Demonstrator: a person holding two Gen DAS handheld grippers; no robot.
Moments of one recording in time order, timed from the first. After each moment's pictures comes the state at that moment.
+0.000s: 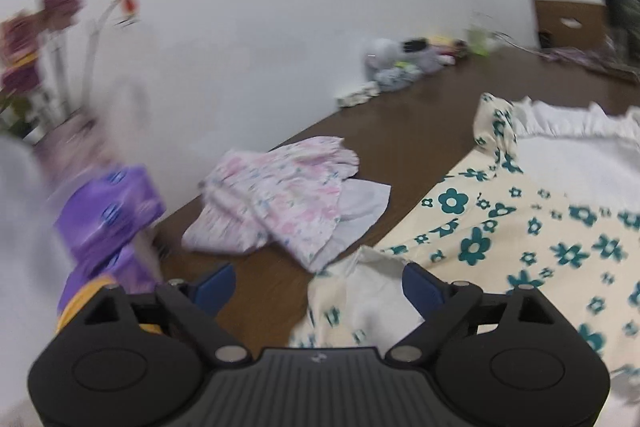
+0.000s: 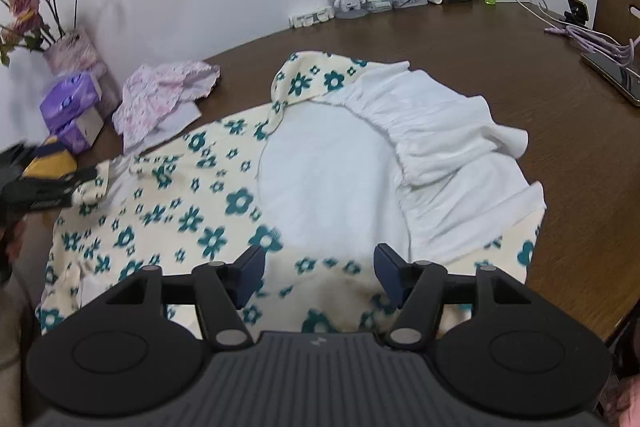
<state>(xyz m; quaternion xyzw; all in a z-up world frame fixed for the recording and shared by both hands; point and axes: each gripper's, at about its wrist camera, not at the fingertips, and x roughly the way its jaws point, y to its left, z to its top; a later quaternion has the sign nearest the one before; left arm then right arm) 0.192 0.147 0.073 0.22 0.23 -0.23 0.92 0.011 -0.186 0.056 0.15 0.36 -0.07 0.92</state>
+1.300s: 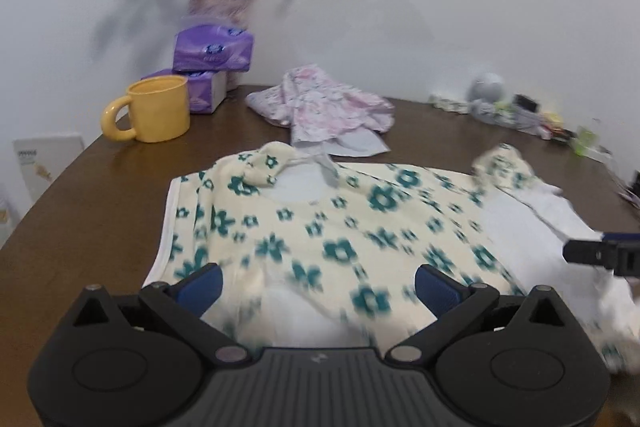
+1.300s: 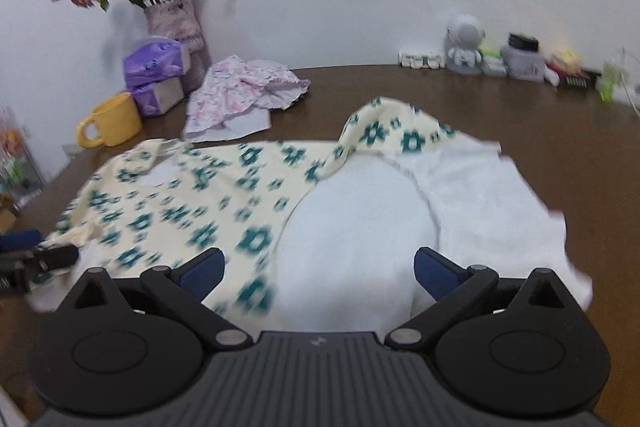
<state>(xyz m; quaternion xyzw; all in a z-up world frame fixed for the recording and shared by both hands) 0.073 0.083 0.053 -0.05 0.33 0.00 0.94 0.083 -0.214 0.055 0.02 0.34 0.09 0.94</state>
